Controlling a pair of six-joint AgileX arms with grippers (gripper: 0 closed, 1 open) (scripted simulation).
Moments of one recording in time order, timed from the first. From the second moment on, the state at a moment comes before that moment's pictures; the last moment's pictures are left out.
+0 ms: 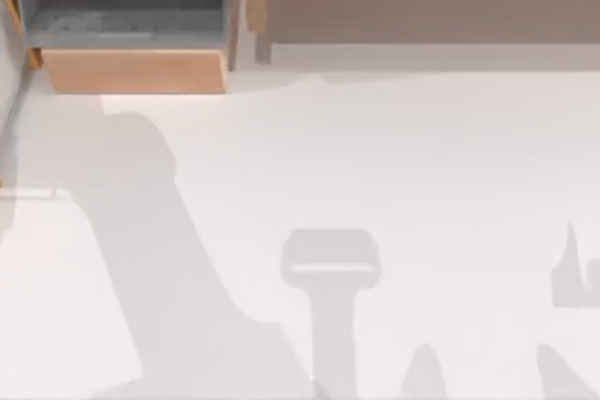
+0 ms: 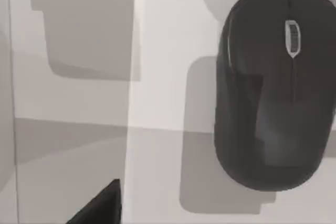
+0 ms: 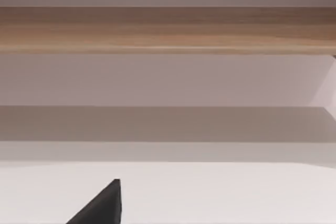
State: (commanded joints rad) left arm 0.34 2.55 2.42 -1.36 0.04 0.30; right arm 0.00 0.00 0.00 0.00 0.00 0.00
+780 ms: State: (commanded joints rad) left arm 0.33 2.64 2.44 -1.27 0.04 0.28; right arm 0.00 0.00 0.00 0.00 0.00 0.00
